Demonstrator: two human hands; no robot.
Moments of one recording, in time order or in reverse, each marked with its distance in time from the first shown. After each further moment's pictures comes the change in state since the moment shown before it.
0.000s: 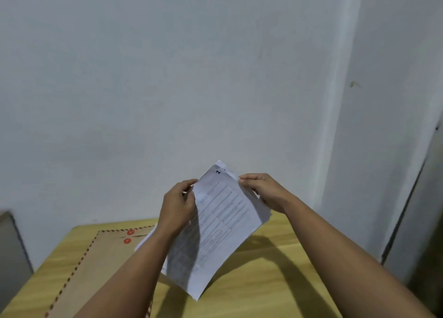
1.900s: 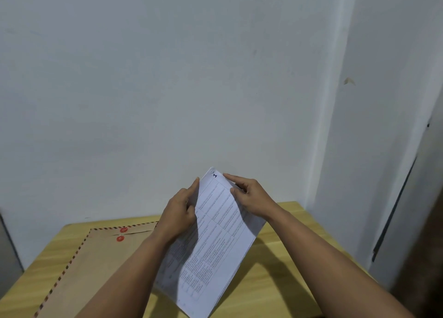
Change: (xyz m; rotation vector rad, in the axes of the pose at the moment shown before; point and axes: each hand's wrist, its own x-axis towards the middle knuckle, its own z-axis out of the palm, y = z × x) left_hand -0.004 -0.019 0.018 0.238 -0.229 0.112; right_hand 0.003 0.039 0.016 -0.280 0.048 -0.310
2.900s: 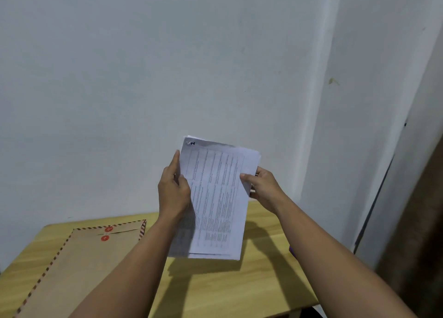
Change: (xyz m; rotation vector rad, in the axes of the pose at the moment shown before) left_hand 0.028 0.044 0.014 -0.428 0.397 -0.089; right_hand -0.012 -0.003 -0.049 0.506 0.215 0.297
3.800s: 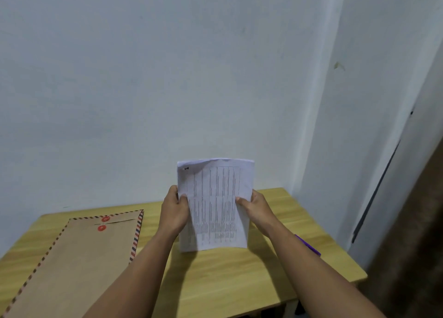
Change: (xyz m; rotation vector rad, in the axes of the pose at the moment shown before) left_hand -0.042 -0.051 0.011 0.125 -0.154 -0.378; right_hand -0.018 0.093 0.006 -0.194 0.053 0.067
